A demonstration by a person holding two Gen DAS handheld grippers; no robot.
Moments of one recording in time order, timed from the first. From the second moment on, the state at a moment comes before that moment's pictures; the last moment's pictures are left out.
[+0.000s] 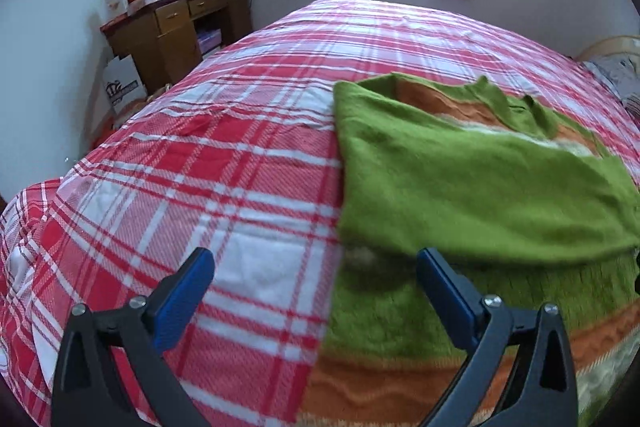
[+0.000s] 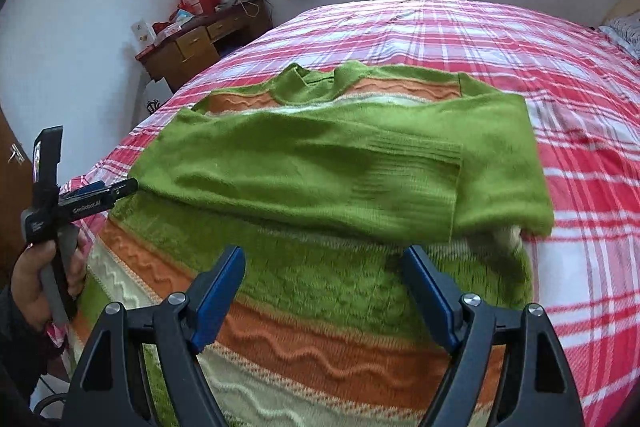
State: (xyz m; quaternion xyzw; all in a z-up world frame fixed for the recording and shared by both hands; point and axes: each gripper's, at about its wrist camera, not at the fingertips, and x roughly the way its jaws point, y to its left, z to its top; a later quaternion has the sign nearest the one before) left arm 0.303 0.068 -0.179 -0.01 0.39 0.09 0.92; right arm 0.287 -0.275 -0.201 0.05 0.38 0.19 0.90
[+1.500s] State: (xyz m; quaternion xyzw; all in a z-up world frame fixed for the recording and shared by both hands) left arm 0.143 0.073 -0.176 0.00 0.40 -0.01 0.92; right arm 0.162 -0.289 -0.210 0.03 0.40 0.17 0.90
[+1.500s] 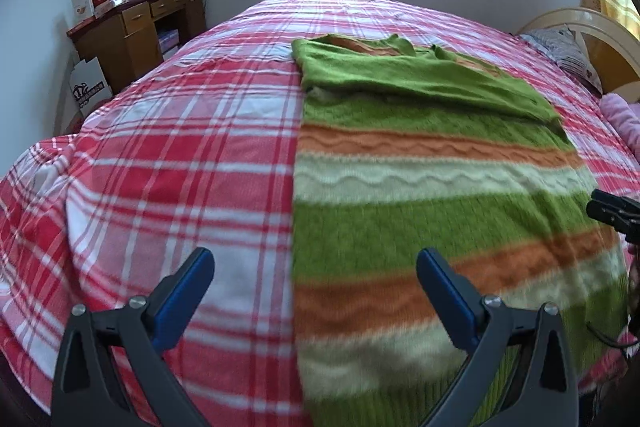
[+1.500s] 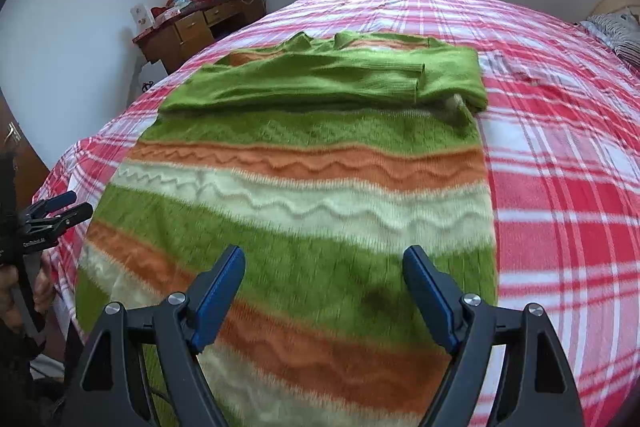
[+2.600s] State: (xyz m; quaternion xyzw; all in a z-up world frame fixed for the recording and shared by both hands) left arm 0.076 0.067 -0.217 -0.09 0.51 -0.12 0.85; right arm 0.033 -0.328 -0.227 0.03 0.41 0.14 0.90
